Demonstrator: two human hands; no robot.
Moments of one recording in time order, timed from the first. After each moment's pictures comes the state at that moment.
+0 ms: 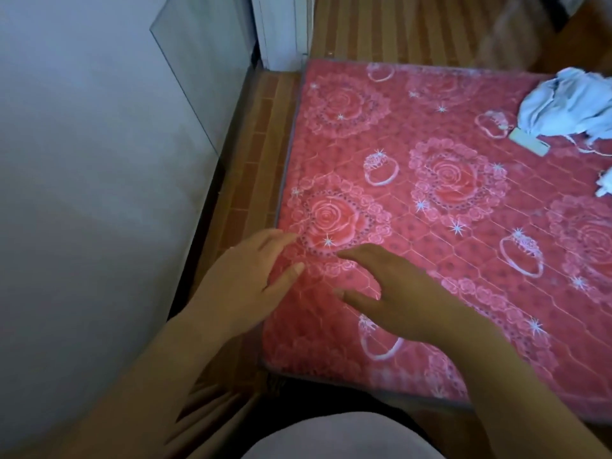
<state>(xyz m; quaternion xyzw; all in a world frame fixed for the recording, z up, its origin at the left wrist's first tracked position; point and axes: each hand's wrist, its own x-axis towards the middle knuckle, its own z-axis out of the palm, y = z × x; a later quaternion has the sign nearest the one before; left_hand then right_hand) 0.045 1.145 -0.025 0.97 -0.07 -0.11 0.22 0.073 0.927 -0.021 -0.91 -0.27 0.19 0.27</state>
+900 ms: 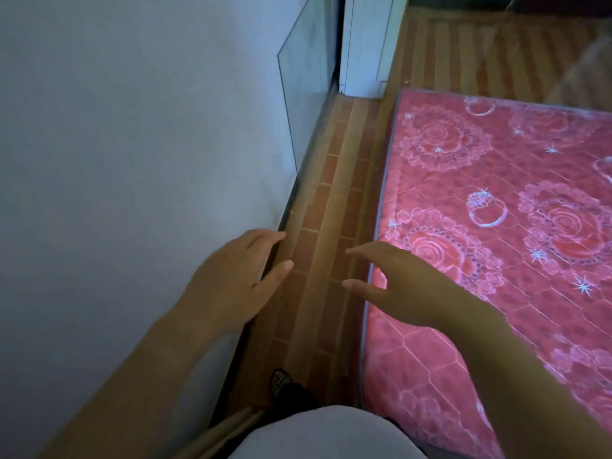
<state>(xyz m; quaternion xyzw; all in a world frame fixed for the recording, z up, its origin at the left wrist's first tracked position) 0.048 1.448 -0.023 0.97 0.02 -0.08 0.22 0.124 1.224 -0.035 -0.90 -0.31 0.19 0.24</state>
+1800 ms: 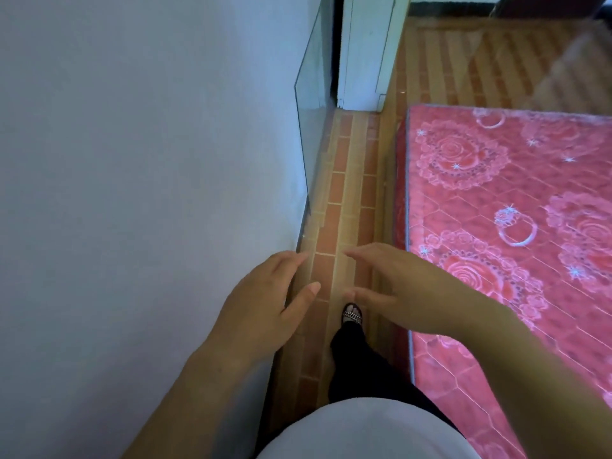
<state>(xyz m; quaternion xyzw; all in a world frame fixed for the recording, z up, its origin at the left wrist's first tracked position) 0.135 1.566 -0.019 0.95 0.01 -0.13 0.28 0.202 1.369 -0.012 -0.90 -0.30 0.21 0.24</state>
